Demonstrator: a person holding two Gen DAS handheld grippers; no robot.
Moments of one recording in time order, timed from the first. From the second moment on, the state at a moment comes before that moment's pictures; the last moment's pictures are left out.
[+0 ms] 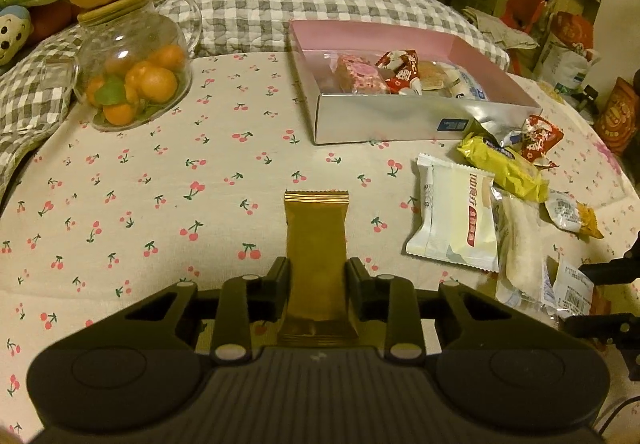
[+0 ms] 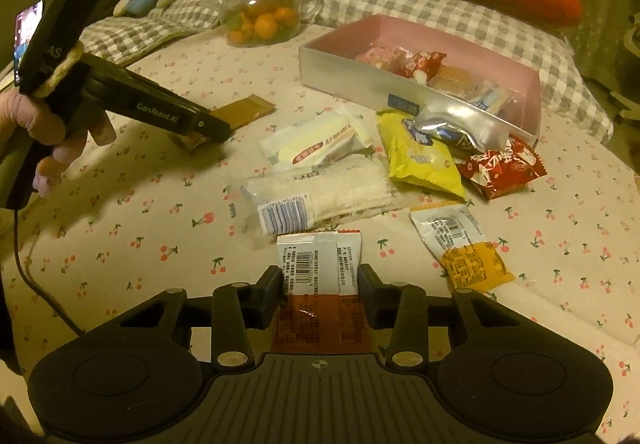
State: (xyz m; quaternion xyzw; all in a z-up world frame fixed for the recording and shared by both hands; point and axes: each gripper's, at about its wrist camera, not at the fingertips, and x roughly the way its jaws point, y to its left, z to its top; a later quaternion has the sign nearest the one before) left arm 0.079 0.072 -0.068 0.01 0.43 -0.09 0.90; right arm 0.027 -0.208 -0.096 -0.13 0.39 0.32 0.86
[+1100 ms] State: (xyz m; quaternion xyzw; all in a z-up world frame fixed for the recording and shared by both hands) left arm 0.105 0.056 -0.019 -0.04 0.40 -0.10 0.91; right arm 0.073 -0.222 -0.047 -0.02 0.37 0.29 0.89
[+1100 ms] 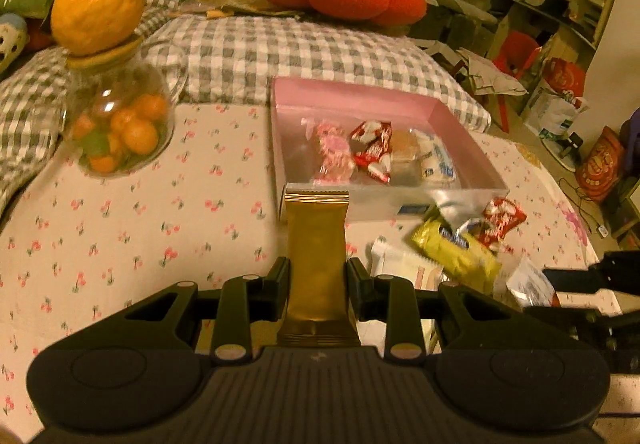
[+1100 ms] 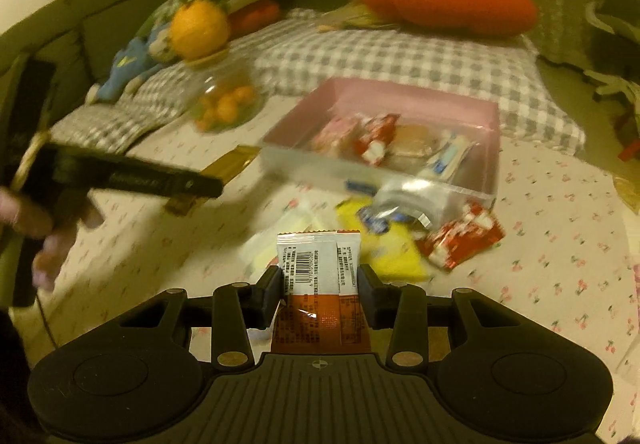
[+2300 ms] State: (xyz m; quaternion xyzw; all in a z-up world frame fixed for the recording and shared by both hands) left arm 0.248 -0.005 -0.032 -0.07 0.41 -0.10 0.90; right arm 0.224 -0.243 -0.058 0.06 0.37 0.13 0.92
